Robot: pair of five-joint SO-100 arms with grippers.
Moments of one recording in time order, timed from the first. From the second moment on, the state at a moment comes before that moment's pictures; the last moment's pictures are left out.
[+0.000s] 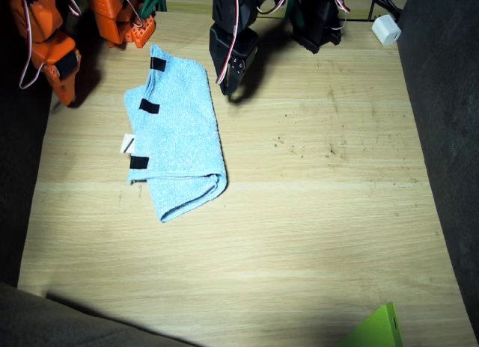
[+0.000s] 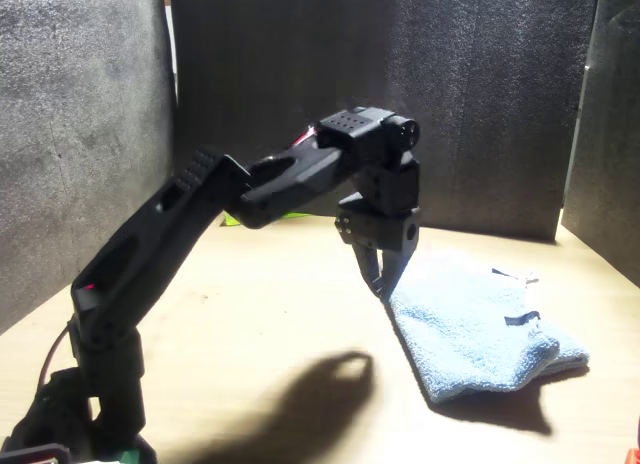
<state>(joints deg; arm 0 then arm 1) 8.6 41.6 29.2 110.2 73.5 67.7 101.6 127.2 66.0 96.7</state>
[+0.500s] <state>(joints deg) -0.2 67.0 63.0 79.2 86.6 69.6 105.1 131.1 62.7 96.6</state>
